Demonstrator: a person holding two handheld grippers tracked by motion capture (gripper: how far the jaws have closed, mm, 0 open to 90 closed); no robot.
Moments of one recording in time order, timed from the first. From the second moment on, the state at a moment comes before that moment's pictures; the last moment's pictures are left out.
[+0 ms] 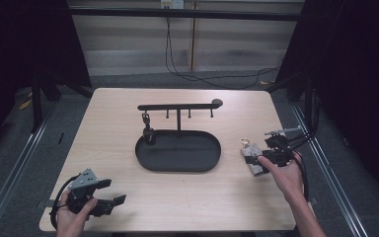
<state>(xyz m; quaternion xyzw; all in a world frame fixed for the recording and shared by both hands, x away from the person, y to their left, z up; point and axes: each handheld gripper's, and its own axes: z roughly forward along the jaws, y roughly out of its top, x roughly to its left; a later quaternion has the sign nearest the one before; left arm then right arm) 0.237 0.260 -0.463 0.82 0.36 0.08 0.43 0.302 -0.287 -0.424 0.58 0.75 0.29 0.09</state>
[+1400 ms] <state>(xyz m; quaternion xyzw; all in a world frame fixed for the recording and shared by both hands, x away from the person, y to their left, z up) 0.239 0.259 -0.464 0.82 0.37 0.06 0.43 0.368 -0.288 -0.457 0.59 0.80 0.12 0.04</state>
